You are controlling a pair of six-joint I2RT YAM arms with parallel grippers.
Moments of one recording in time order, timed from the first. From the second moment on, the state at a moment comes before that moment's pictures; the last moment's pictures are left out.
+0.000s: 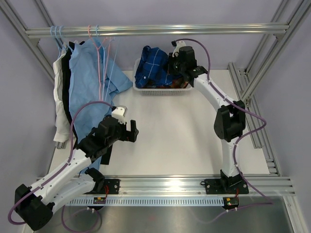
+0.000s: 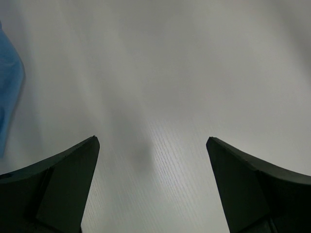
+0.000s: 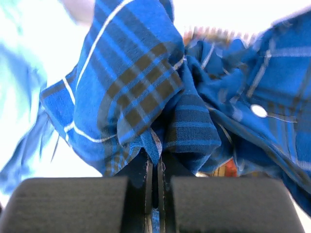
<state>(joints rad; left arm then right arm) -0.62 0.81 0.60 -0.36 -0.12 -0.30 0.41 2.09 1.92 -0.23 -0.18 0.24</state>
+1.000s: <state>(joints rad) -0.62 0.83 0.60 -0.35 -0.16 -0.30 0.41 2.41 2.17 -0.50 0.08 0.41</state>
